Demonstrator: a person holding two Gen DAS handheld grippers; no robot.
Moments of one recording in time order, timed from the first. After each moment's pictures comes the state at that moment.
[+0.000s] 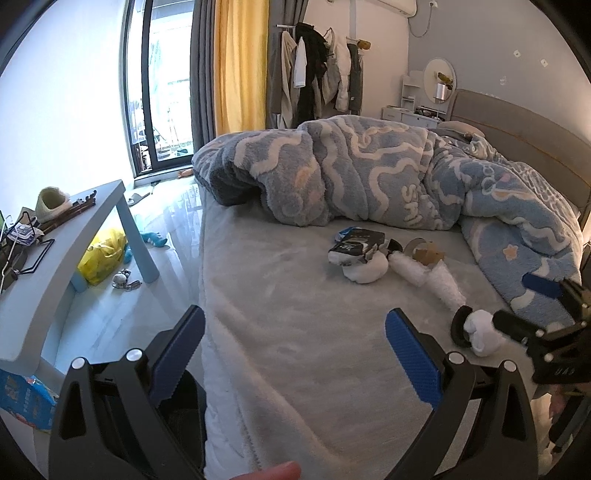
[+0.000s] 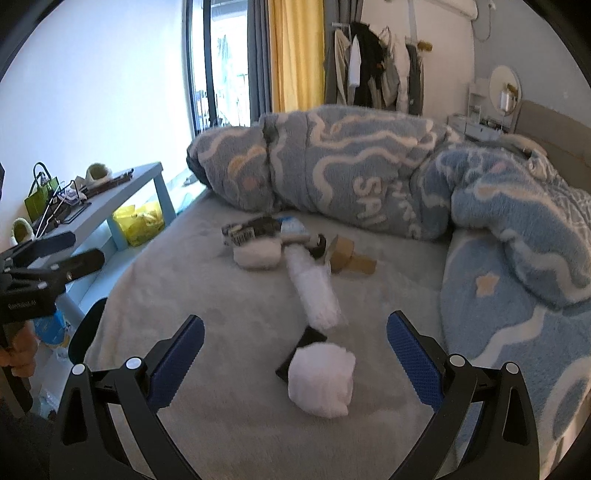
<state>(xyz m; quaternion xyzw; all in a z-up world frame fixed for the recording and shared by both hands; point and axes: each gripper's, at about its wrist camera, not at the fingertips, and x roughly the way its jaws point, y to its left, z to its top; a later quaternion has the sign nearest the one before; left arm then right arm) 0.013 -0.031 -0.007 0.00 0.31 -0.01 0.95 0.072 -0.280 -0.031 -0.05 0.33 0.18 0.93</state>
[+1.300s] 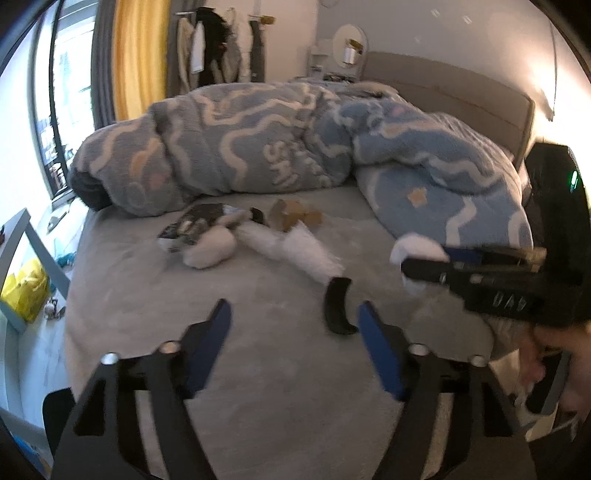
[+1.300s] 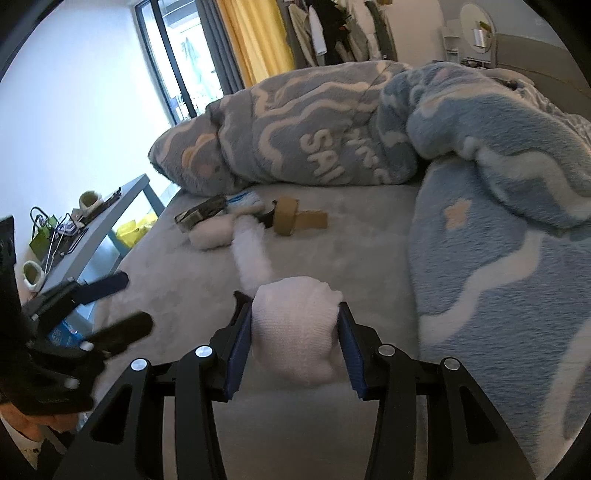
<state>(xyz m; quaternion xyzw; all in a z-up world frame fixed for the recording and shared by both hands) 0.031 -0.157 -0.044 0.05 0.35 -0.18 0.92 0.094 -0.364 -0.050 0.06 0.37 0.19 0.91</state>
